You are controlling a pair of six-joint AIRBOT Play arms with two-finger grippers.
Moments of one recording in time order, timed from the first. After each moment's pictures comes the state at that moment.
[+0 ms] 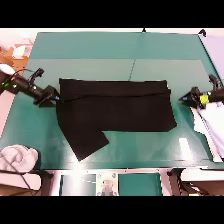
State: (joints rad) left arm 0.26 -1.54 1.23 0.95 -1.52 -1.31; right arm -0.62 -1.46 1.10 -0.92 1.35 1.31
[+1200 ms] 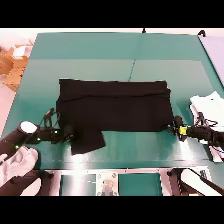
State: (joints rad) left arm -0.03 -0.98 0.35 0.78 -0.86 -1.40; right arm -0.60 -1.12 0.34 -0.75 0.89 1.37
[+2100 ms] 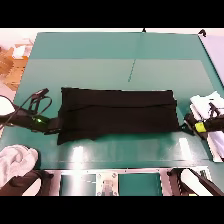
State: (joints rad) left arm -0.04 -0.84 0.76 1.10 -1.40 -1.55; right arm -0.57 -0.99 0.67 -1.15 1.30 1.63
